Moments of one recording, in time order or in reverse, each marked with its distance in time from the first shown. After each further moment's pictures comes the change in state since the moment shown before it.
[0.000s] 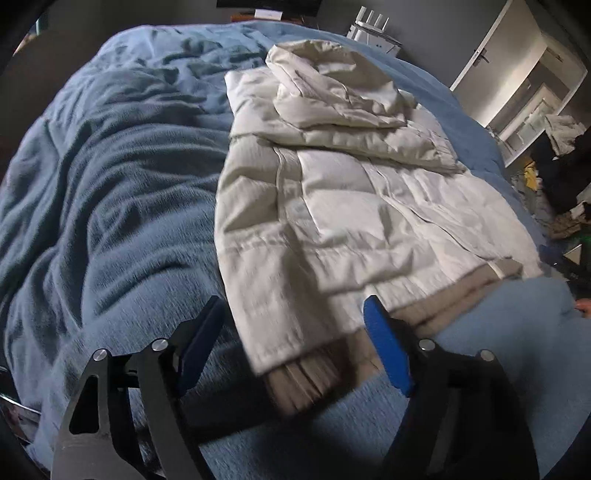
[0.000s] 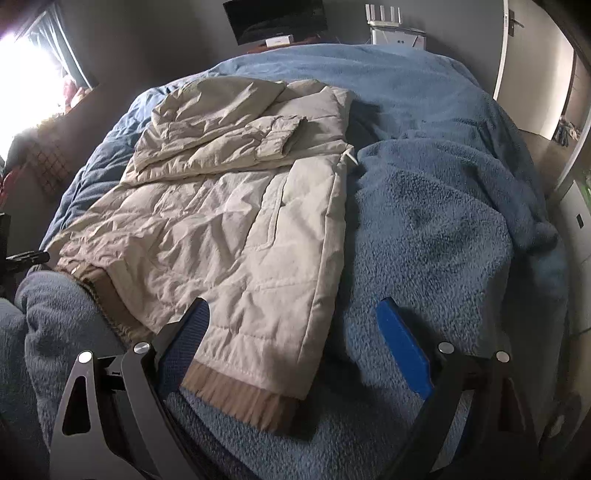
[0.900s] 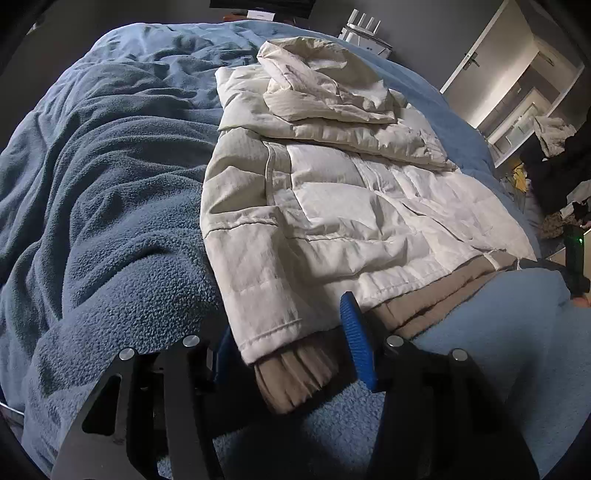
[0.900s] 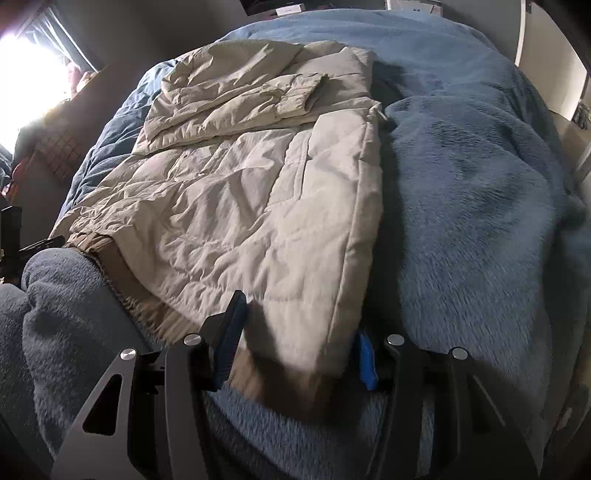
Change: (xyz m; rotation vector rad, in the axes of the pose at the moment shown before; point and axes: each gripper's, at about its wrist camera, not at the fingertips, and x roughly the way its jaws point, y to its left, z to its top) left arm 0.012 0.000 -0.009 0.008 -0.022 -0.047; right arm 0.029 0.011 -0.010 0.016 0.132 0.090
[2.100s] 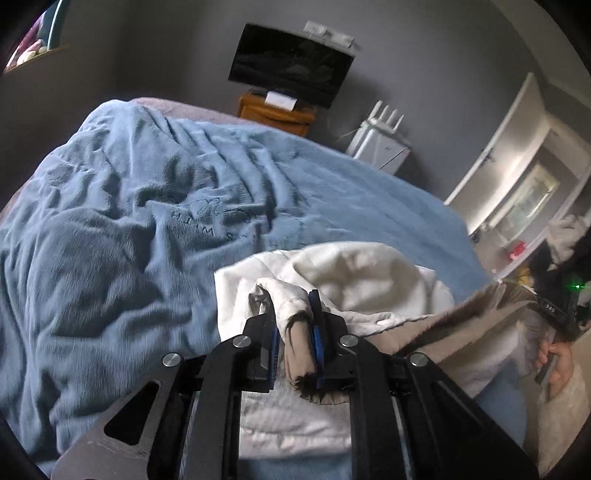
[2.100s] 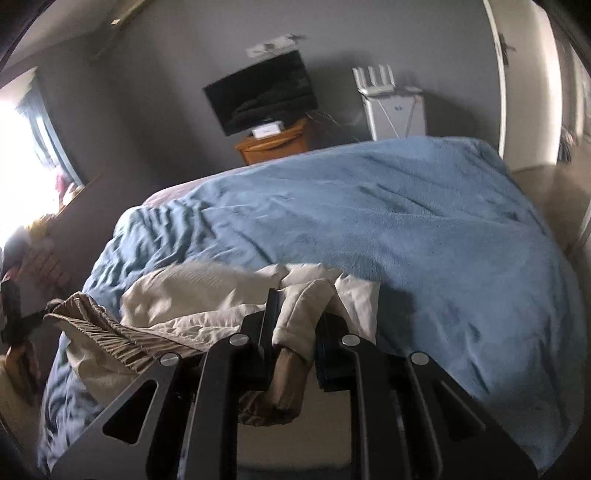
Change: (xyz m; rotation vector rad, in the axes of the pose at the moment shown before) left arm 0.034 0.059 0.317 -0.101 -0.290 -0.003; right arm 0.015 -0.035 0.336 0.118 -0.439 -0.020
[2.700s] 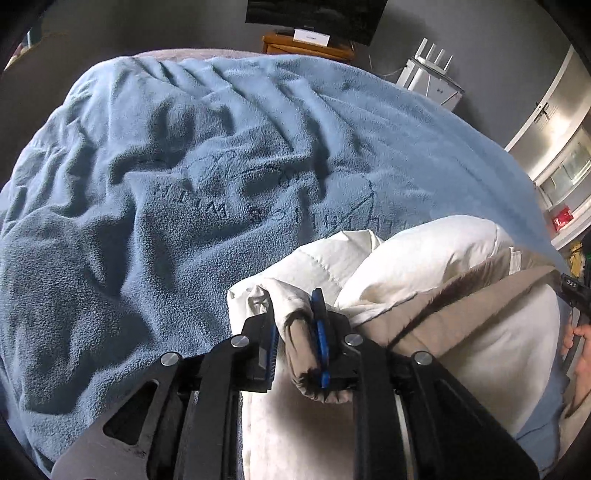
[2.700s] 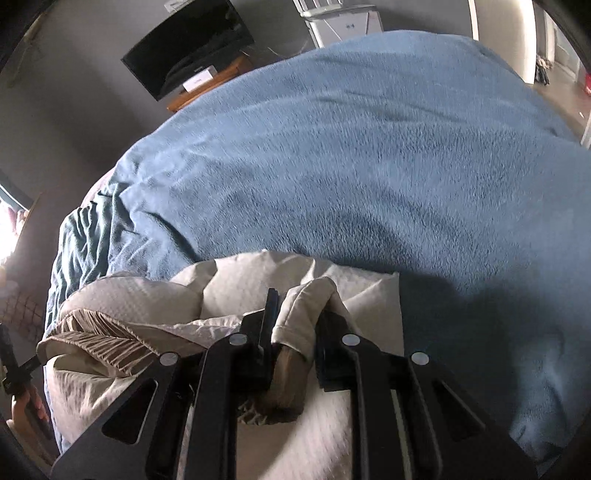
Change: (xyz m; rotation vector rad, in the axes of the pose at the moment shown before) left arm 0.147 0.031 0.021 0.036 0.204 0.161; right arm 0.193 -0.049 0.002 0.205 0.223 -0.102
